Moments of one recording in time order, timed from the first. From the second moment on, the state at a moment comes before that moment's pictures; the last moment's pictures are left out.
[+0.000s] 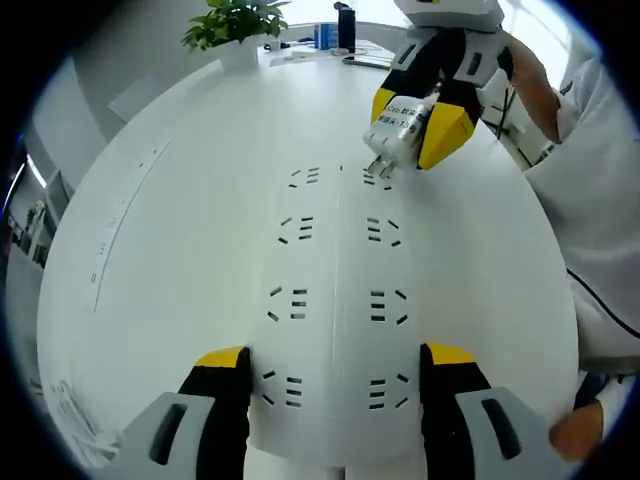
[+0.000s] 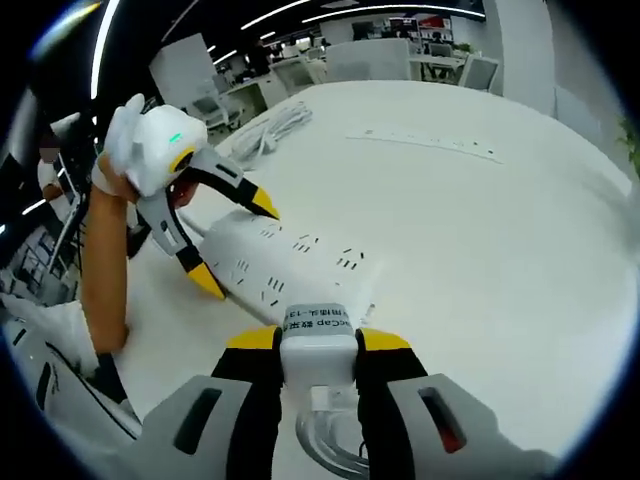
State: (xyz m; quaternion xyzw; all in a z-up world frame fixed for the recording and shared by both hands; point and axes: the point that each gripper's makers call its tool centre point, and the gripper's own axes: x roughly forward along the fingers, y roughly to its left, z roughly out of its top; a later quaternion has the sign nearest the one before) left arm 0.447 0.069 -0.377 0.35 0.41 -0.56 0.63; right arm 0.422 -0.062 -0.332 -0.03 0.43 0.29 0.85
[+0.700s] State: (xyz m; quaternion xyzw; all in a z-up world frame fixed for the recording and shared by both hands) left arm 0.447 0.068 -0.378 0.35 0.41 -0.56 0.63; right arm 0.436 -0.057 -0.329 -0.07 0.48 0.19 0.85
